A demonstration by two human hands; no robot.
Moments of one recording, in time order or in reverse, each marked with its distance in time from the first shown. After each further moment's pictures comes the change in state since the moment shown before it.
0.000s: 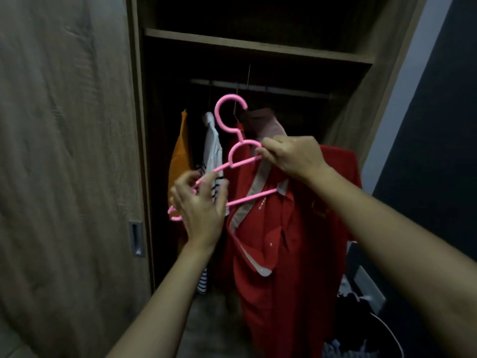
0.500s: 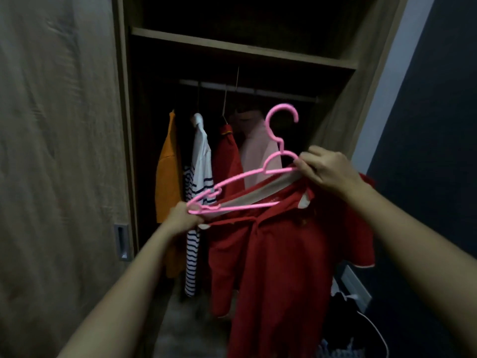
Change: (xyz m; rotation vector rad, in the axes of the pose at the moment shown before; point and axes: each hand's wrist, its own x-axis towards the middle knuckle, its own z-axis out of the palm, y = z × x) left_hand 0.011 -0.084 0.039 -0.241 -0.995 -0.558; right_hand -0.075 0.060 -0.015 0.266 -0.100 0.117
